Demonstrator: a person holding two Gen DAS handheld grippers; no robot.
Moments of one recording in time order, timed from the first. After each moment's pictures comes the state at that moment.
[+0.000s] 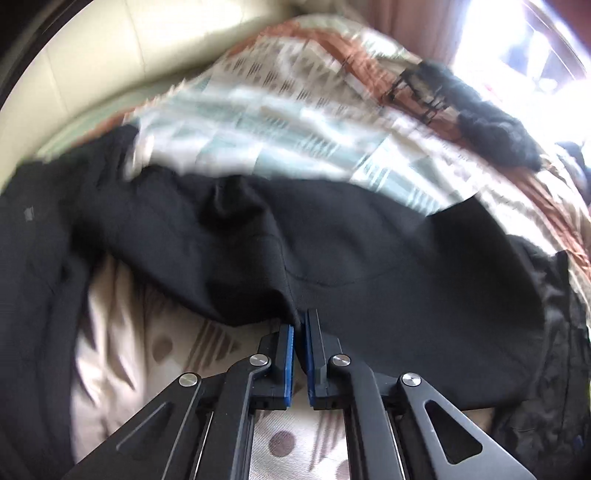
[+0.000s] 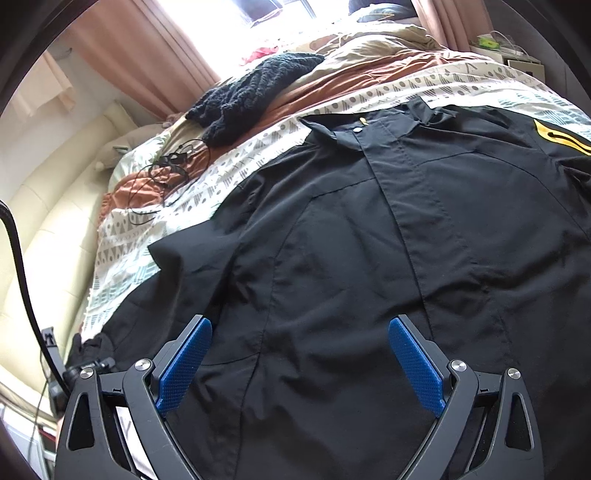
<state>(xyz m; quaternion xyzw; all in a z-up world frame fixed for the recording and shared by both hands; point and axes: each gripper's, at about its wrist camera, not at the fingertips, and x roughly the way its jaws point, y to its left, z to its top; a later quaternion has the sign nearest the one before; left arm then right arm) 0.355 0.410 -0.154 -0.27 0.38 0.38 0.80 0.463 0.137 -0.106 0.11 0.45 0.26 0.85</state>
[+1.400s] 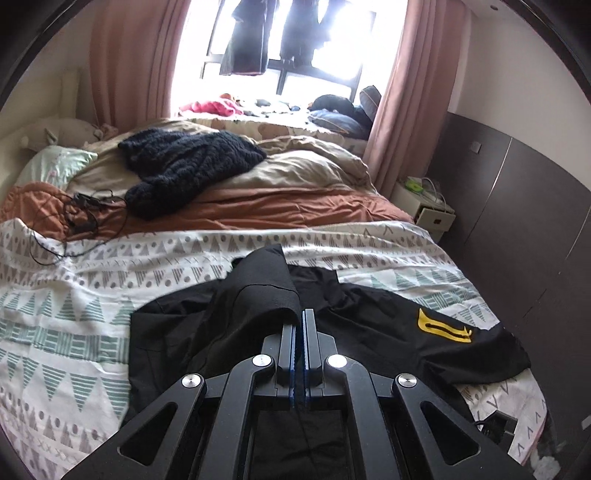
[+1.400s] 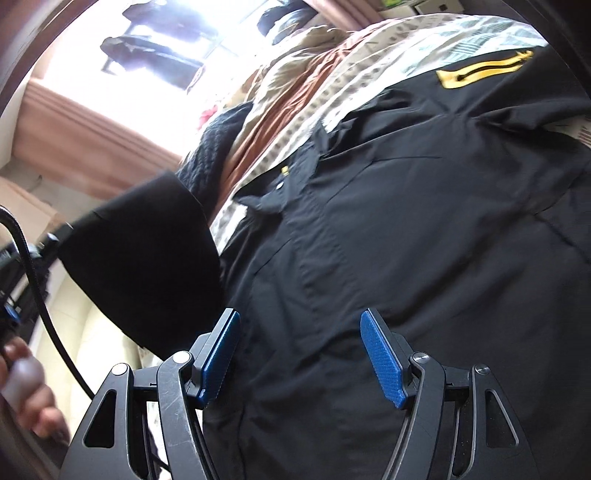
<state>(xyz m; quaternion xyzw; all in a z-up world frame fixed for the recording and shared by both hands) 0.580 0.086 0.021 -0.13 0.32 0.02 0.94 0.512 -0.010 -0.109 0.32 0.44 0.21 0.81</state>
